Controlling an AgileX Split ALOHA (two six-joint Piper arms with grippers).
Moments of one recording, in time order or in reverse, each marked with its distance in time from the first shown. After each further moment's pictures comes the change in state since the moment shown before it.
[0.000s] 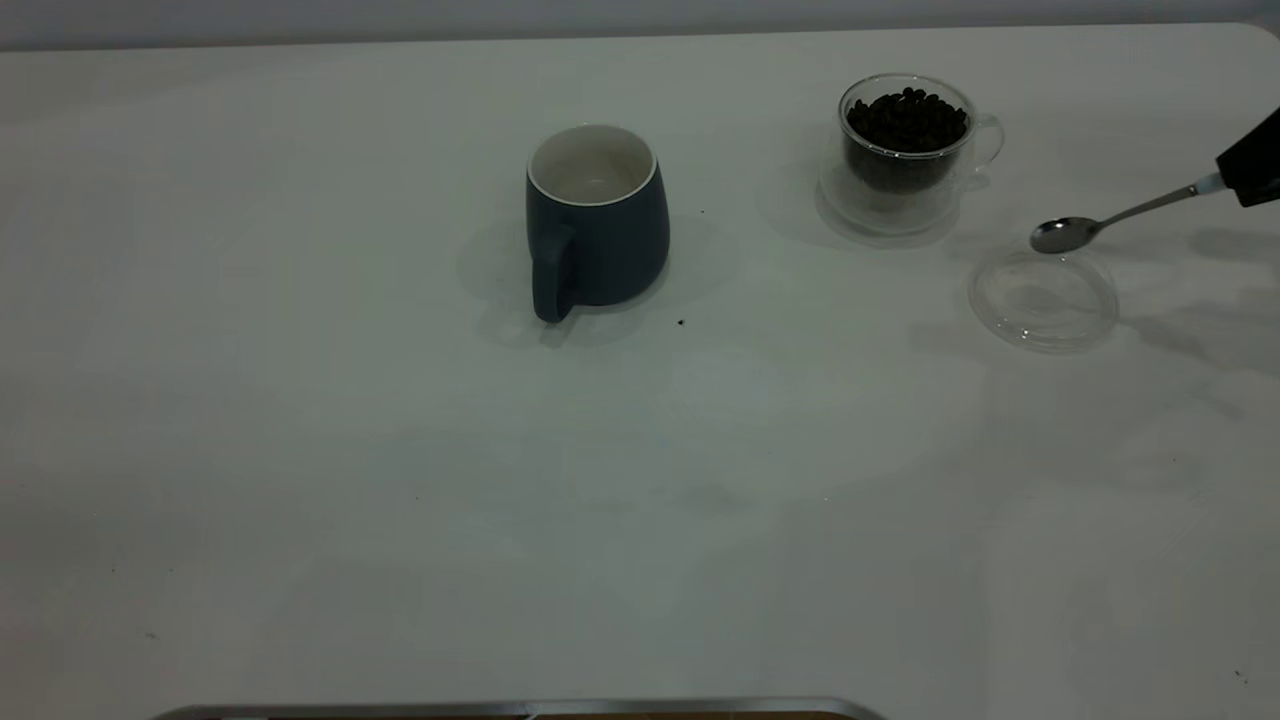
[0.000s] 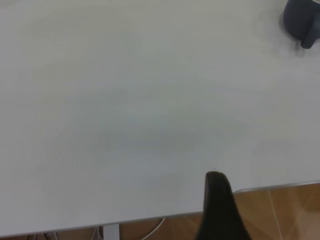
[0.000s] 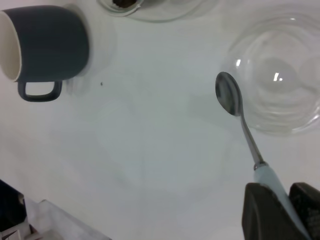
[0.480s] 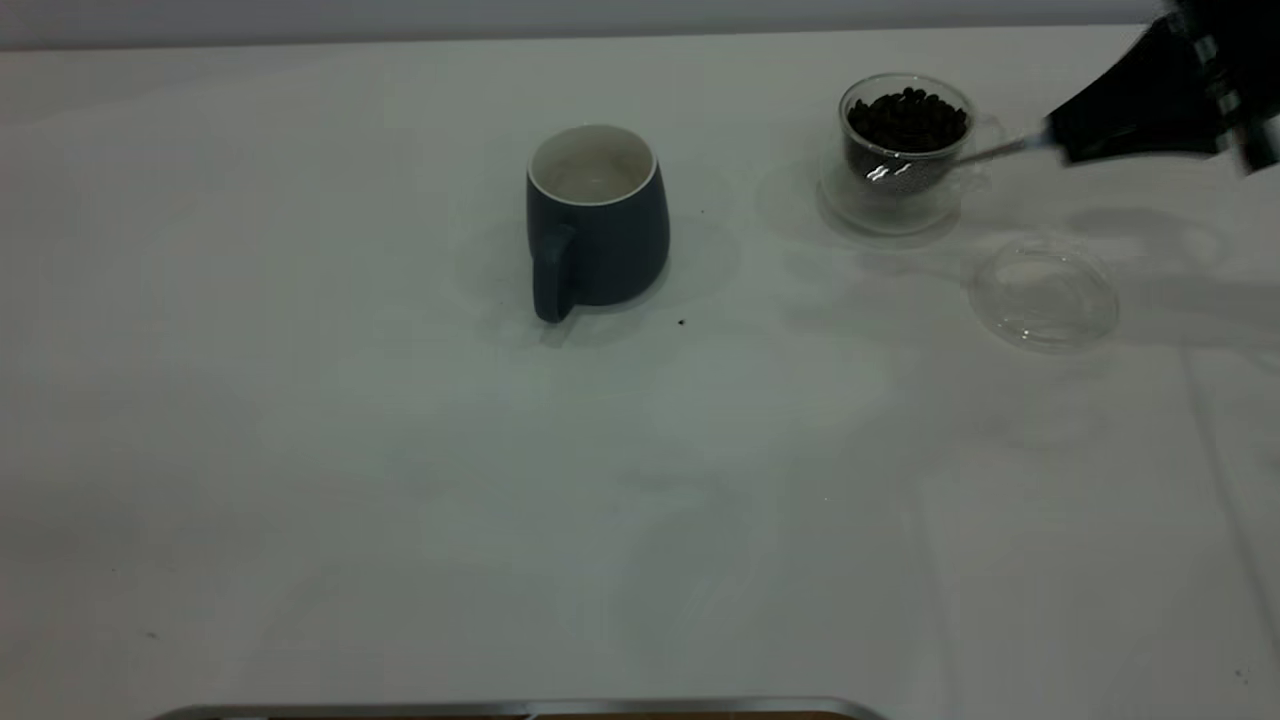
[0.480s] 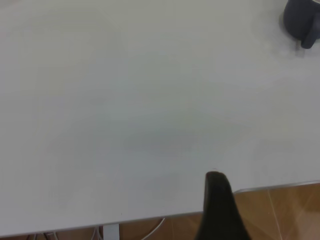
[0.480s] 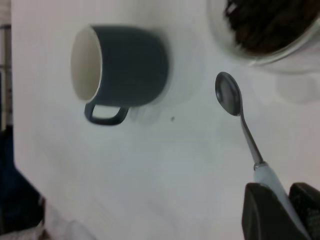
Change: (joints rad) left arm 0.000 0.000 0.000 0.000 0.000 -0.001; right arm 0.133 0.027 0.000 0.247 -0.019 -0.170
